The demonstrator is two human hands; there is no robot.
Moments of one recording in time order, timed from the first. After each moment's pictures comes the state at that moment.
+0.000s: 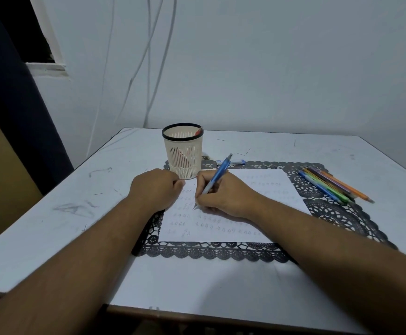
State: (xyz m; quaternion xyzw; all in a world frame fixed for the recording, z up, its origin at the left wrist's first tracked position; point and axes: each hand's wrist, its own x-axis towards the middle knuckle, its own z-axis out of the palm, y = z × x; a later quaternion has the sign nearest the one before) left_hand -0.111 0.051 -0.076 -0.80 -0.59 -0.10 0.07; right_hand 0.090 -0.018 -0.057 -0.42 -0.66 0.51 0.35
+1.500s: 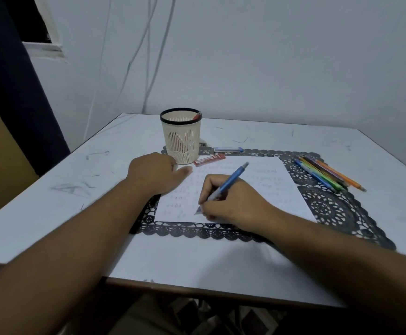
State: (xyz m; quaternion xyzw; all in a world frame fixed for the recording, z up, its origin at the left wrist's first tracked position) left_hand -0.106 0.046 -0.074 -0.80 -0.59 -0.09 0.07; right_hand 0.096 -0.088 -0.052 -0.48 -0.67 0.44 0.35
